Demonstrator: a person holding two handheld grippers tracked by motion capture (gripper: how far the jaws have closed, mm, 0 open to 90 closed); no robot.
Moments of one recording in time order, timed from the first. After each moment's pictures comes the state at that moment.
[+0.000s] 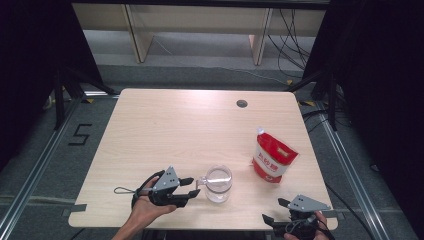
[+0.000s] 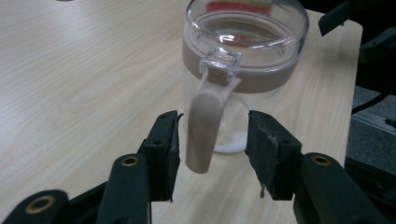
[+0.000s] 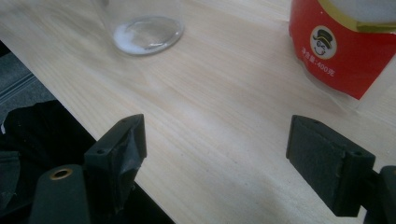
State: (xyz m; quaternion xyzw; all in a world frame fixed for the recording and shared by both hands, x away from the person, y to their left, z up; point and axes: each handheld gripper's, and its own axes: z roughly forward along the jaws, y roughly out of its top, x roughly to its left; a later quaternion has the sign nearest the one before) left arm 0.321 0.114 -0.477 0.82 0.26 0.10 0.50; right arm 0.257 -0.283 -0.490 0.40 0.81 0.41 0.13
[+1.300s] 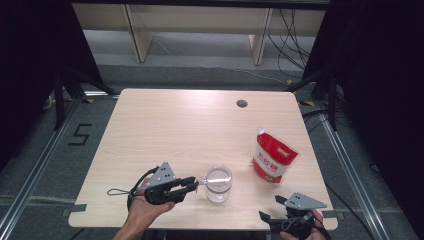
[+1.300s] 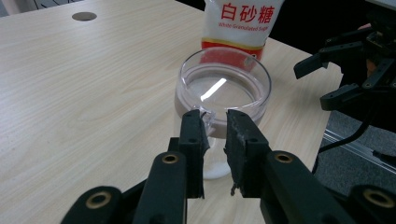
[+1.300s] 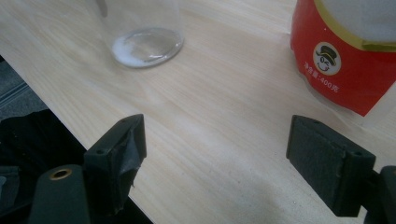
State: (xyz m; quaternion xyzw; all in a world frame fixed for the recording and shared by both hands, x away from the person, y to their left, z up) left arm 0.308 0.111 -0.437 0.79 0.30 0.10 0.52; right arm 0.260 -0.274 -0.489 0.41 0.80 0.41 0.14
